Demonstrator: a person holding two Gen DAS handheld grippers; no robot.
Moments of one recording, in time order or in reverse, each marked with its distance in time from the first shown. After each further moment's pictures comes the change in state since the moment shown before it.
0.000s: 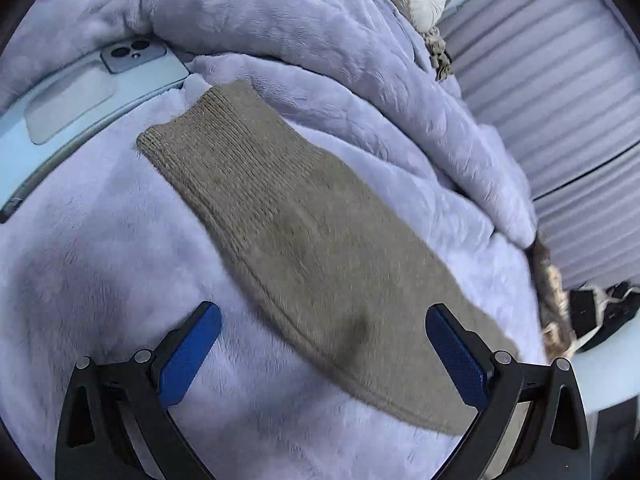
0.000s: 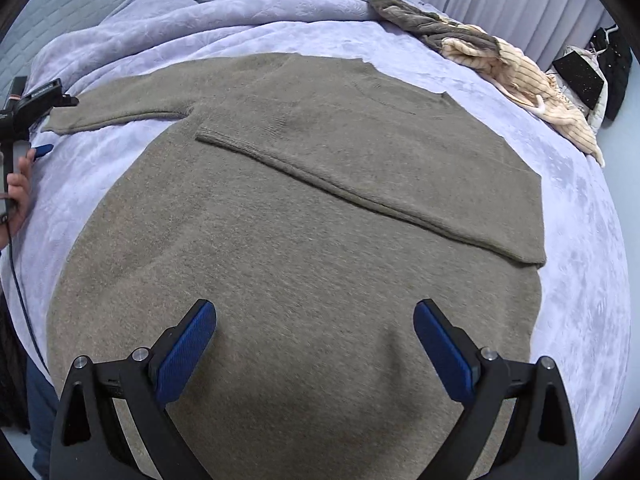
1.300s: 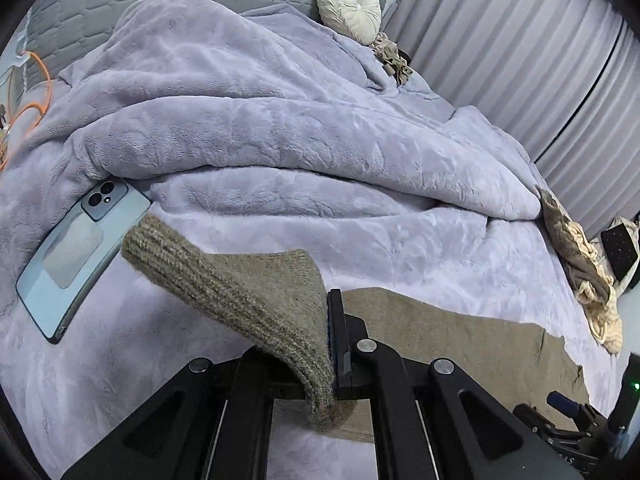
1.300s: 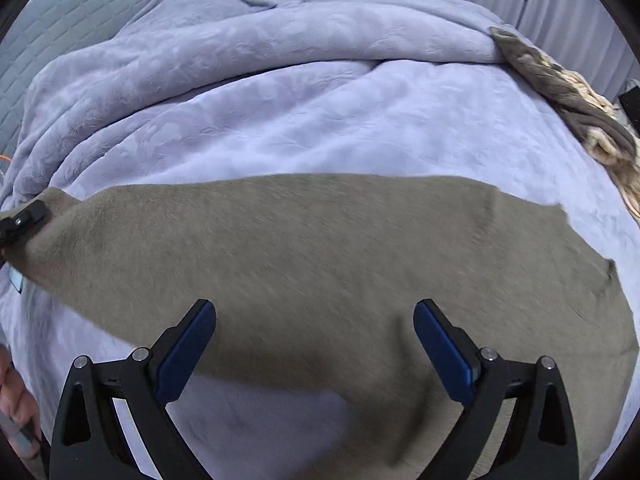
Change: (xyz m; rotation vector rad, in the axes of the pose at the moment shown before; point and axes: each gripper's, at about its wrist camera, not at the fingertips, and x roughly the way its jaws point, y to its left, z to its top) left arm -0.025 -0.080 0.022 0.363 -0.099 0.173; right arm 0.089 0.119 0.196 -0.019 -0.024 0.140
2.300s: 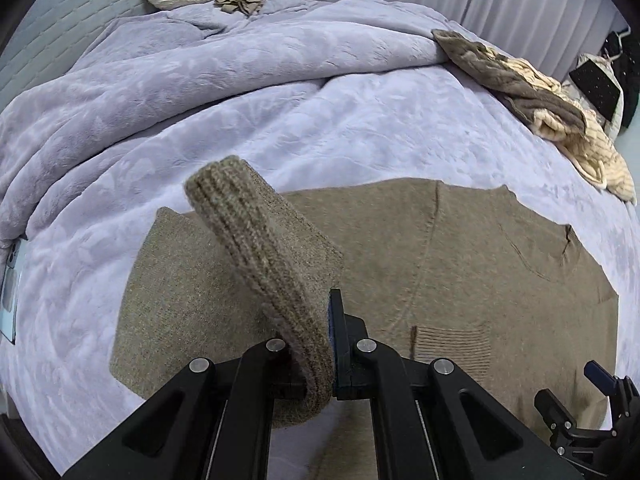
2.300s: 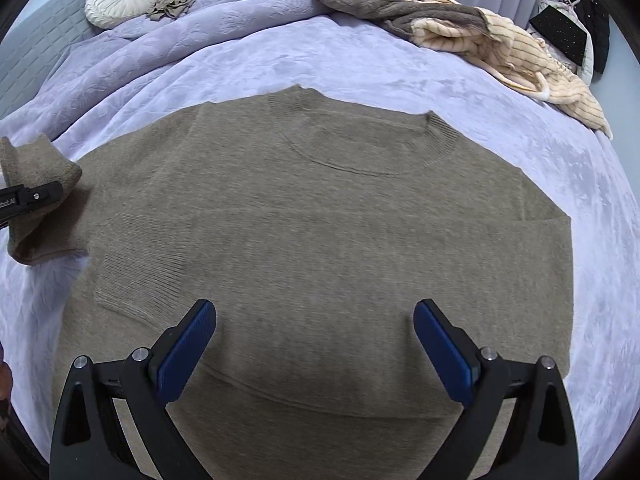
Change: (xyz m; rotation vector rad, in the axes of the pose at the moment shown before) left arm 0.022 -0.256 -0.109 0.432 0.227 0.046; right arm -0.049 -0.192 -0.102 0.226 0.016 -0.120
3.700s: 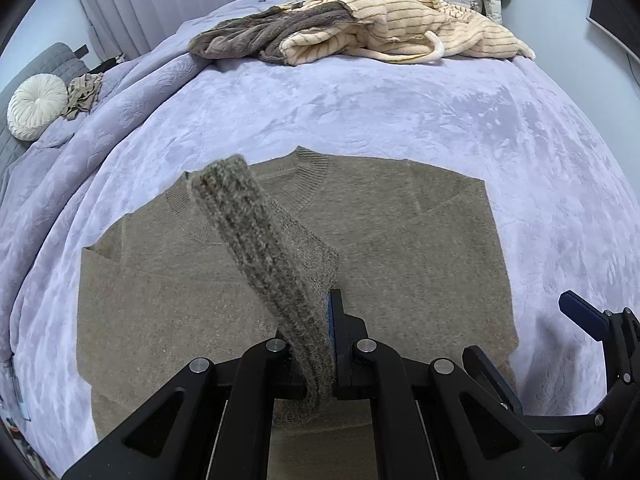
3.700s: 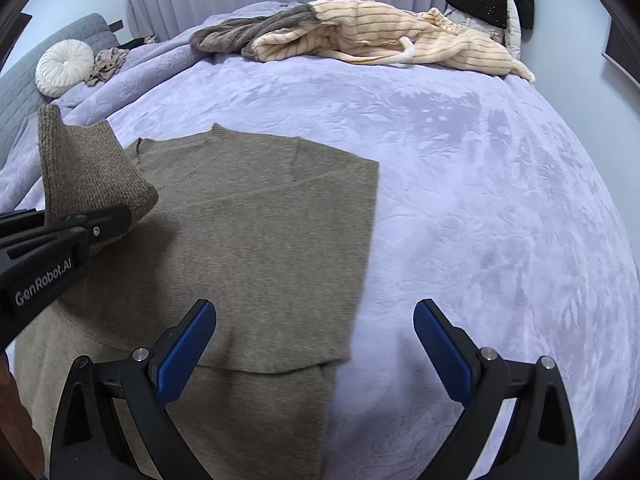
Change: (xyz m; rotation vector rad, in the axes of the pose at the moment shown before) left arm -0.036 -0.311 -0.069 0.450 0.014 -0.065; right arm -0.041 -0.187 -0.050 0.185 -0.108 -0.057
